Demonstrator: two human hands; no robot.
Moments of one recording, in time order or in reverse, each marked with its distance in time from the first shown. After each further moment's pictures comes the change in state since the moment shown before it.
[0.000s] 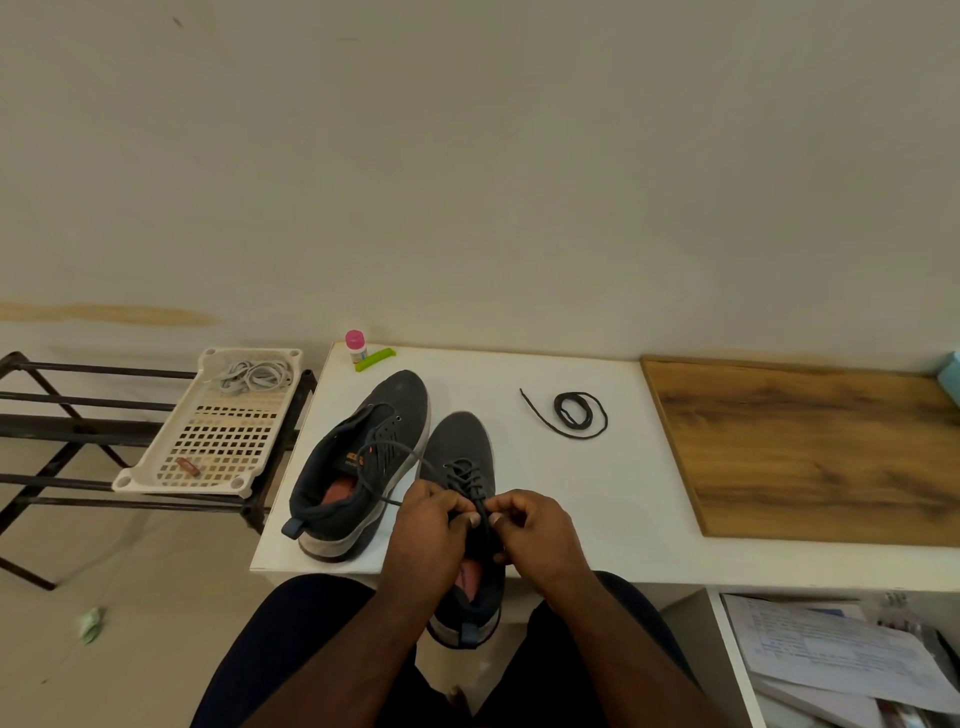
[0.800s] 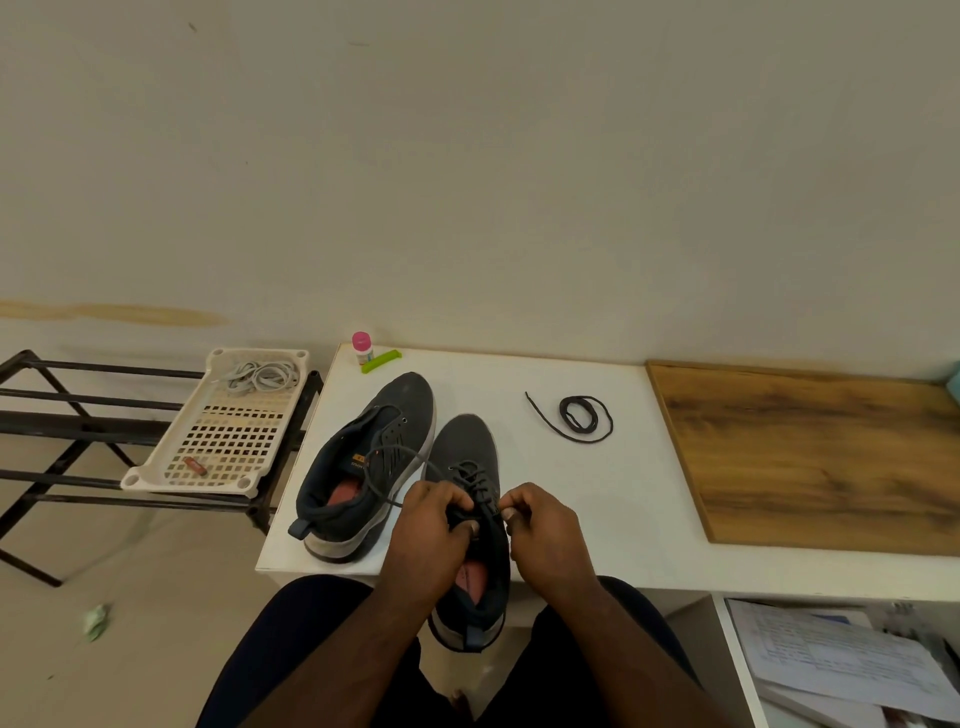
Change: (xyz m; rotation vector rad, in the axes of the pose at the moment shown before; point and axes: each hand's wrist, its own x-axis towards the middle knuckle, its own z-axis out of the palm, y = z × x) left_hand 0.001 -0.007 -0.005 -0.078 -0.022 -0.020; right_hand 0.004 0.001 0.002 -0.209 0.125 -0.119
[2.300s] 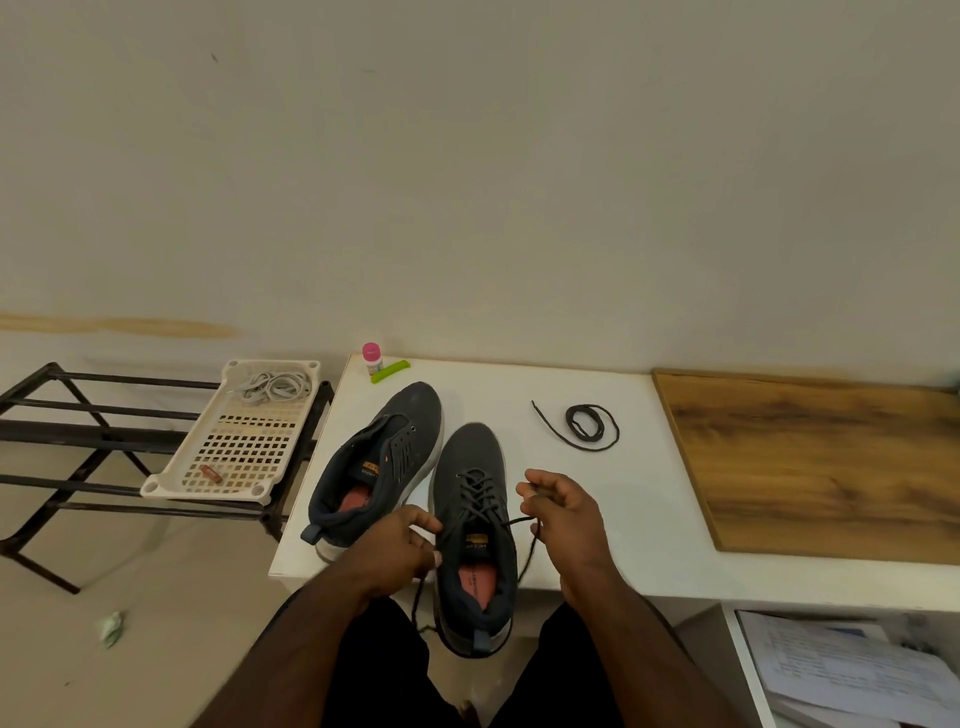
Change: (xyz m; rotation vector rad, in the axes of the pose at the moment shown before) left_hand -0.001 -0.014 -0.056 -0.187 -0.390 -0.360; right_hand 0.005 -0.011 -0.015 0.625 0.059 0.325
